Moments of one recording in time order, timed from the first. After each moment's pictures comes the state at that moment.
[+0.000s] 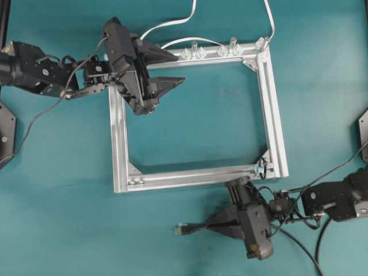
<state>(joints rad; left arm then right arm) 0.25 0.09 0.83 -0.07 -0.61 -0.02 0.48 0.32 0.77 0.42 -0.53 -0.14</state>
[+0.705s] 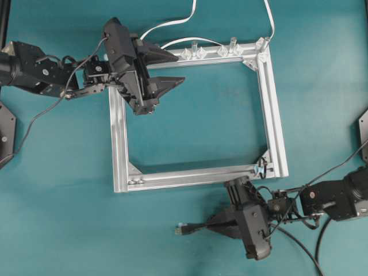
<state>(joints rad) 0.25 0.09 0.83 -0.07 -0.61 -0.02 0.47 0.30 0.76 0.42 -0.49 -0.14</state>
